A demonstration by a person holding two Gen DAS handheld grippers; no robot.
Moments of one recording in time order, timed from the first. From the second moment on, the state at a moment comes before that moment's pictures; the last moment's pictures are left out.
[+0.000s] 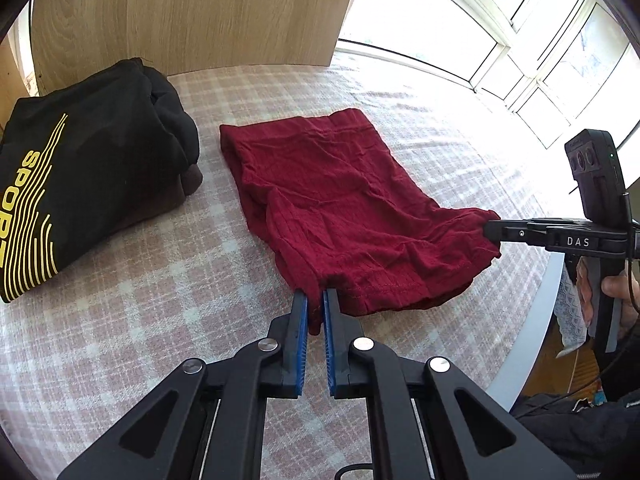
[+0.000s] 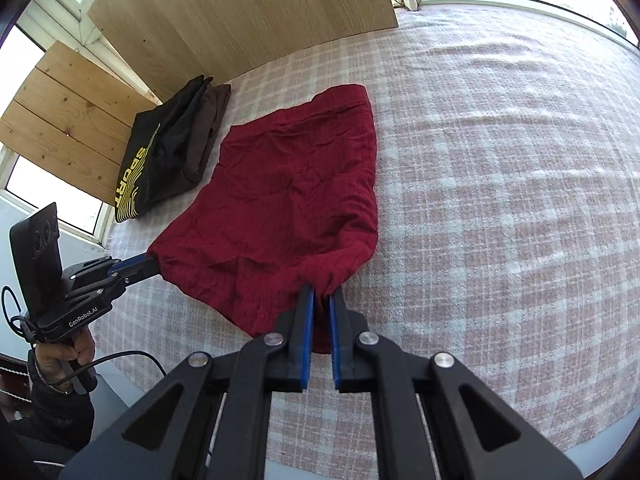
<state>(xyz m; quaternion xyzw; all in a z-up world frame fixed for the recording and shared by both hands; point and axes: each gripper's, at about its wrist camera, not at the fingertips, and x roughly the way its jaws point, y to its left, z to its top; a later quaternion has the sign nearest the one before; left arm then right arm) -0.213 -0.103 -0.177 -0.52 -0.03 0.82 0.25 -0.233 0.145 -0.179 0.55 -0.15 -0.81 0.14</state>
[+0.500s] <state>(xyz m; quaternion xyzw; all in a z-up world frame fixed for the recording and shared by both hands) -0.364 -0.095 -0.206 -0.53 -0.04 0.83 0.16 -0.399 0.162 -0.201 0.57 -0.15 -0.80 0.11</state>
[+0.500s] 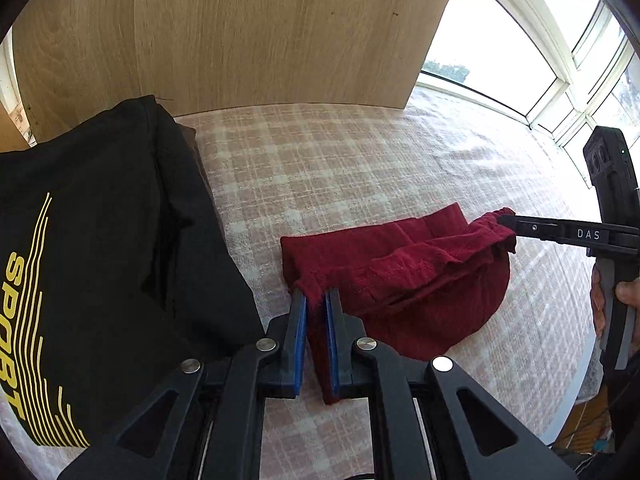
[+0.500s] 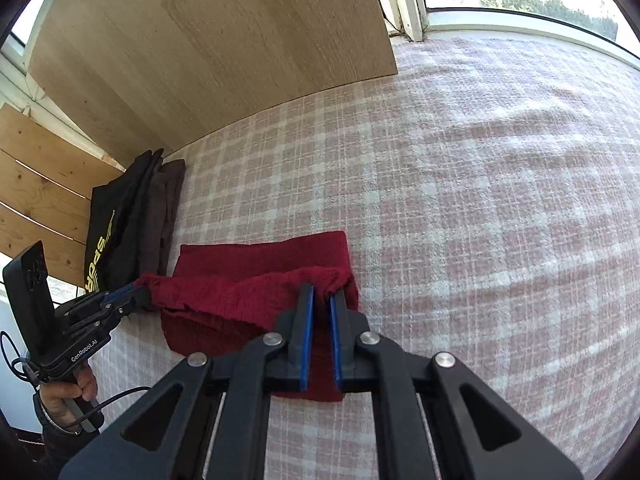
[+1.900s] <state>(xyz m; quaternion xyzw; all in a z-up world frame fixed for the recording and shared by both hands) -0.378 -0.056 -0.238 -0.52 0.03 0.83 0.21 -0.430 0.092 -0.228 0.56 0.06 -0.81 0.16</state>
